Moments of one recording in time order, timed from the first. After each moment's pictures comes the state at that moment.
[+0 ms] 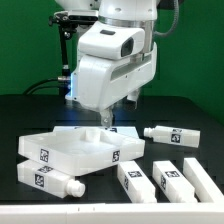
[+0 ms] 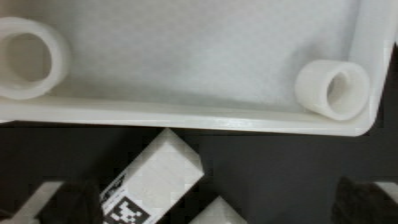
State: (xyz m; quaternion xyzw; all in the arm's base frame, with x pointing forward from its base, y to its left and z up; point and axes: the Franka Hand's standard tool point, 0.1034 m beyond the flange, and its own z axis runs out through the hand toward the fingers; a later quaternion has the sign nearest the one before) arm 0.514 0.021 0.104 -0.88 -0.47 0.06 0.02
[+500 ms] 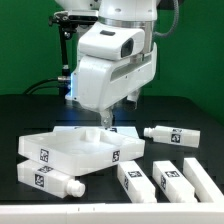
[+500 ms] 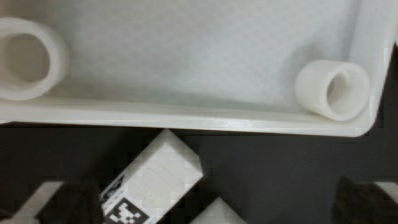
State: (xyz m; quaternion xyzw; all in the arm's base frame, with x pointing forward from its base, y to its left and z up) arm 0.513 0.021 0.102 -0.88 -0.47 0.07 0.02
